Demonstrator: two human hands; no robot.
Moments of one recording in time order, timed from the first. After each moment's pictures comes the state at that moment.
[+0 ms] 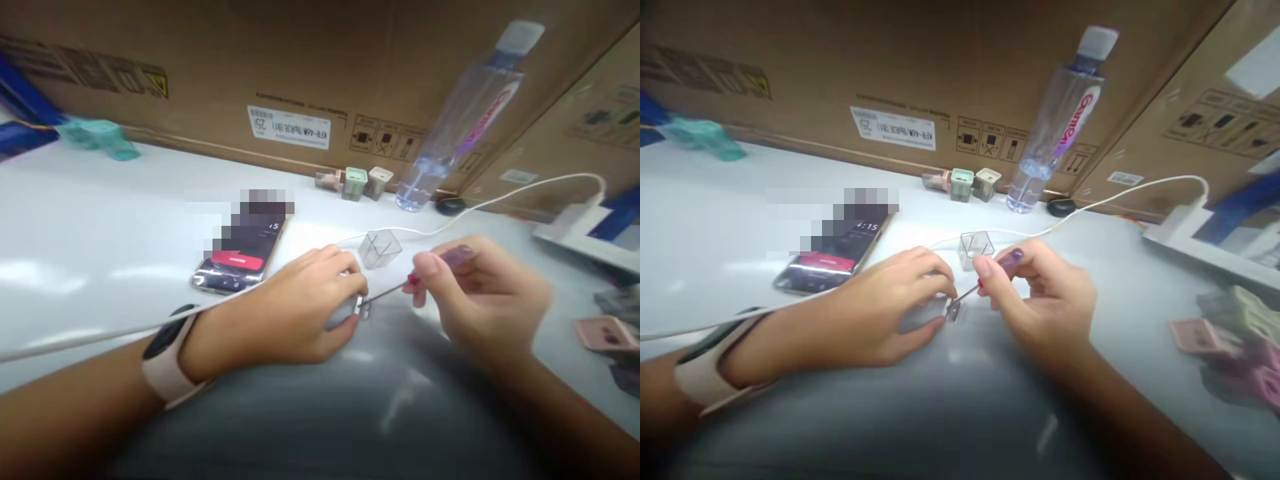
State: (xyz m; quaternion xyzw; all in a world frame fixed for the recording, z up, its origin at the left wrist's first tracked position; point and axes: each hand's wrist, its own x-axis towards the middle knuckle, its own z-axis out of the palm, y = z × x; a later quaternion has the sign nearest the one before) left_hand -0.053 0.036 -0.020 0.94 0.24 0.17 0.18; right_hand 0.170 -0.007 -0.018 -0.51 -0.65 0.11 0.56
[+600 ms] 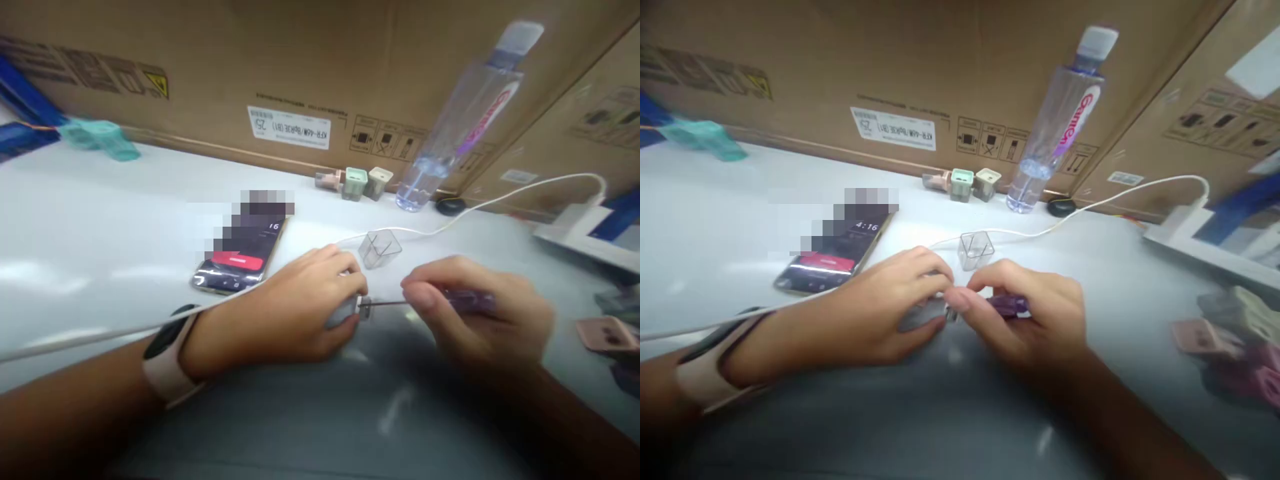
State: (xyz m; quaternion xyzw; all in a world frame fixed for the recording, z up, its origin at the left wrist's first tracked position) left_hand -0.053 0.036 -0.021 0.94 0.24 0.18 0.17; right_hand 0.171 -0.018 -0.005 -0.44 -0.76 0.07 0.46
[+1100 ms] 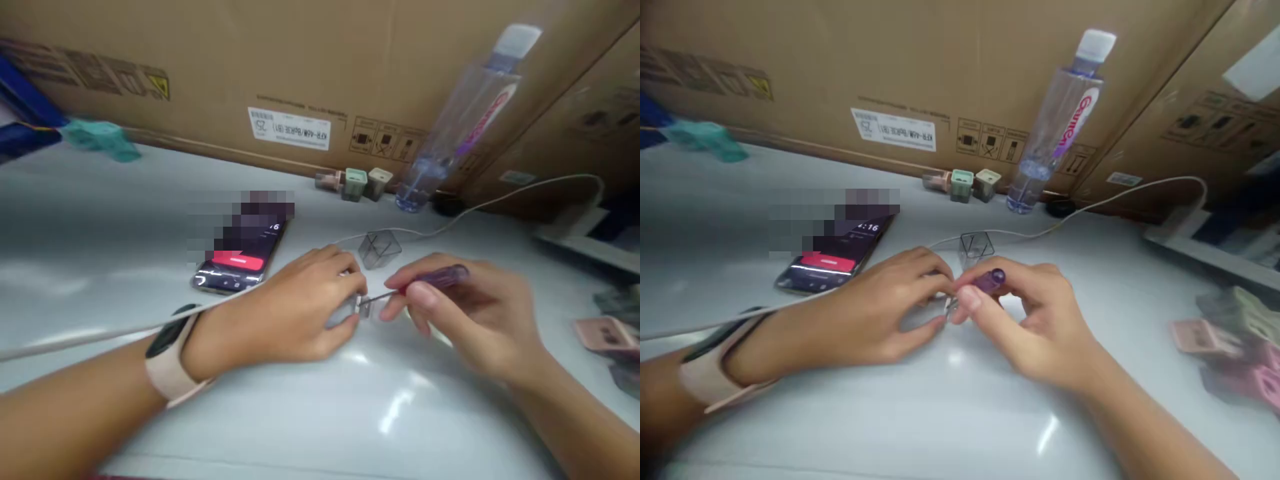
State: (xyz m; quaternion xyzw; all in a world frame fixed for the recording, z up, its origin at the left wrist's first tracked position) left_hand -0.053 0.036 -0.022 0.94 0.24 0.17 0.17; right_hand 0.183 -0.012 0.000 -0.39 -0.75 0.31 0.43
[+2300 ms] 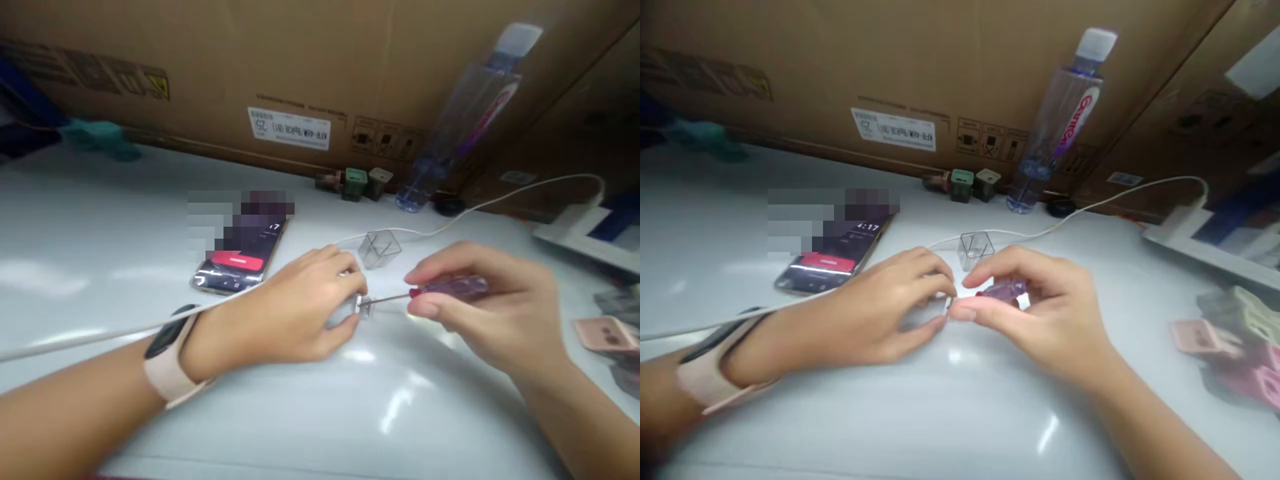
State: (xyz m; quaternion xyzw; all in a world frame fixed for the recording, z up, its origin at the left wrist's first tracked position) left_hand -0.053 0.036 -0.020 0.94 0.24 0.17 0.18; right_hand 0.184 -0.011 0.007 -0.47 -0.73 0.21 0.45
